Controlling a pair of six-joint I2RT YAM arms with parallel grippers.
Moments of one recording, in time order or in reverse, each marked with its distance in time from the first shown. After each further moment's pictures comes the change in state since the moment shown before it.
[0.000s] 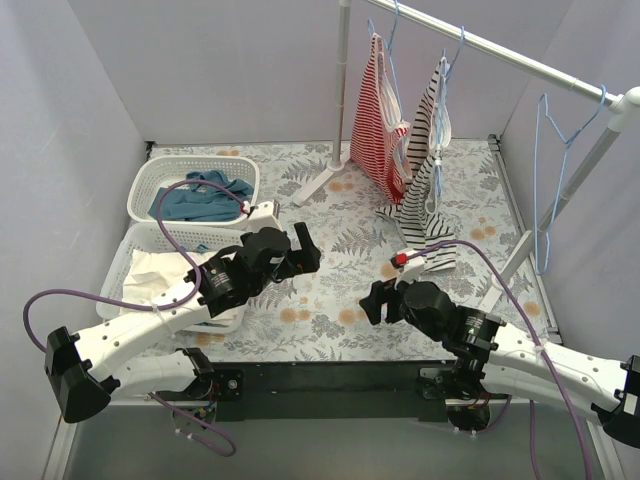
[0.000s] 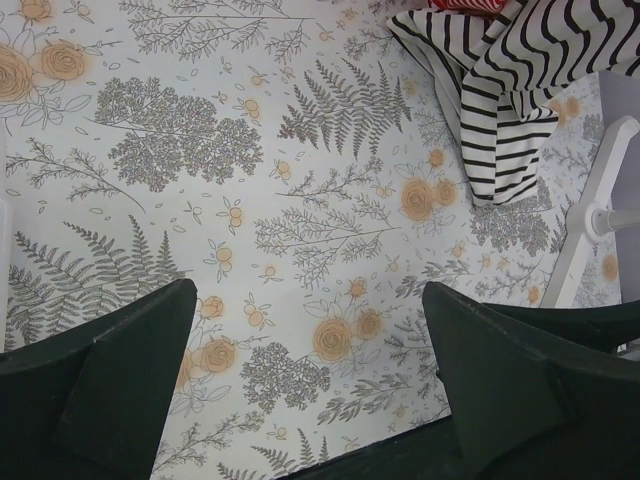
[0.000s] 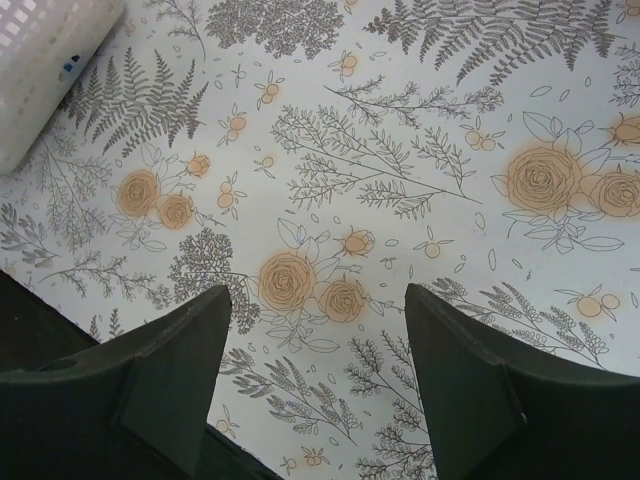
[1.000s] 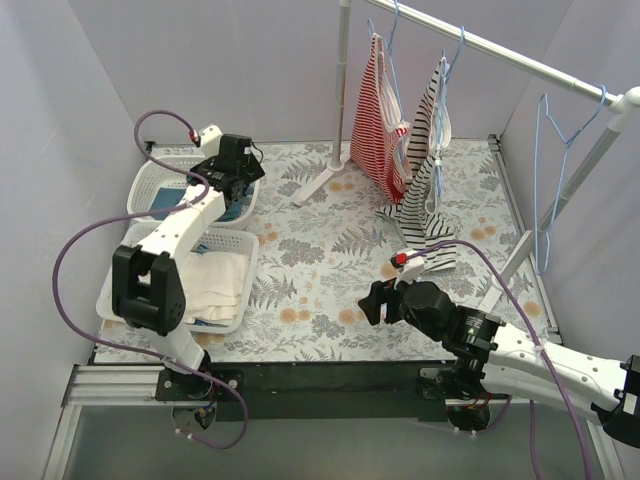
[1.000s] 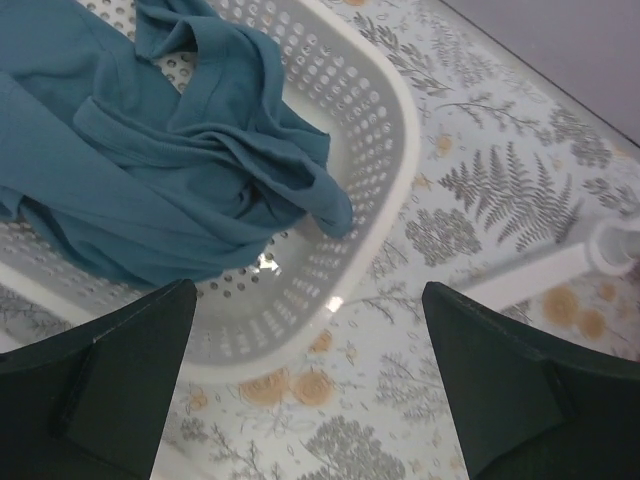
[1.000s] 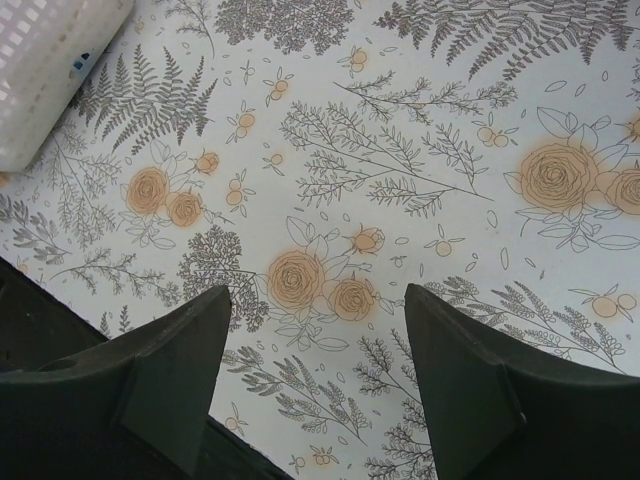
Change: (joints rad) left arm 0.600 0.538 0.451 0.030 -0.112 0.144; right arm 0.000 -0.003 -0.002 0.009 -0.010 0.018
